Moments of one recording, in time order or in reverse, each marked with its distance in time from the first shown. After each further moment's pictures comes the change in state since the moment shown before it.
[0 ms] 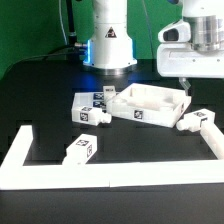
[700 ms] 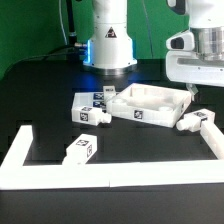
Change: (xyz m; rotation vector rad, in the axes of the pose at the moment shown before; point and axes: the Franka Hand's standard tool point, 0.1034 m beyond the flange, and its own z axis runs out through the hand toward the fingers) arm -0.014 0.001 0.027 0.003 0.009 0.091
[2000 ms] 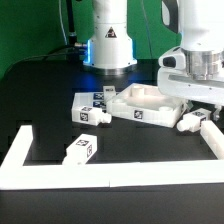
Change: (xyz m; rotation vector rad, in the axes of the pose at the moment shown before) arm 0.002 0.021 0.031 -0.051 -0.023 -0.054
